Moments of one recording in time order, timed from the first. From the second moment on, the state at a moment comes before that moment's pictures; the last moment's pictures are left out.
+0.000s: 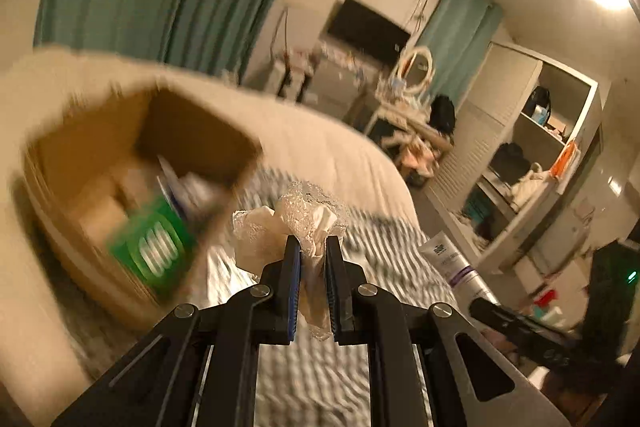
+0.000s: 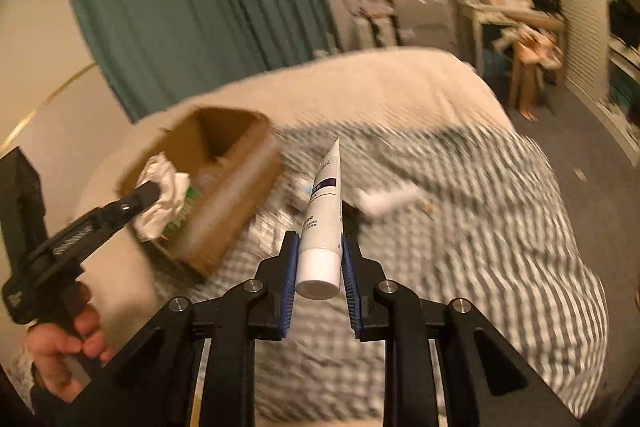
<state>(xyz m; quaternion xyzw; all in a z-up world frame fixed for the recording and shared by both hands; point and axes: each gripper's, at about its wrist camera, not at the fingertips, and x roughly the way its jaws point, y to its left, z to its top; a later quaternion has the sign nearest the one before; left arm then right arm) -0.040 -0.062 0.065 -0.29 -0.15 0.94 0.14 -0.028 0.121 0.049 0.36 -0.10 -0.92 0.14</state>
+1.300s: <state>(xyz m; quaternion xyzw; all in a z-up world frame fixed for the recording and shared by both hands) -0.024 -0.028 -0.001 -0.30 -0.08 0.95 0.04 -0.015 0.173 -0.004 0.35 -0.08 -0.93 0.07</state>
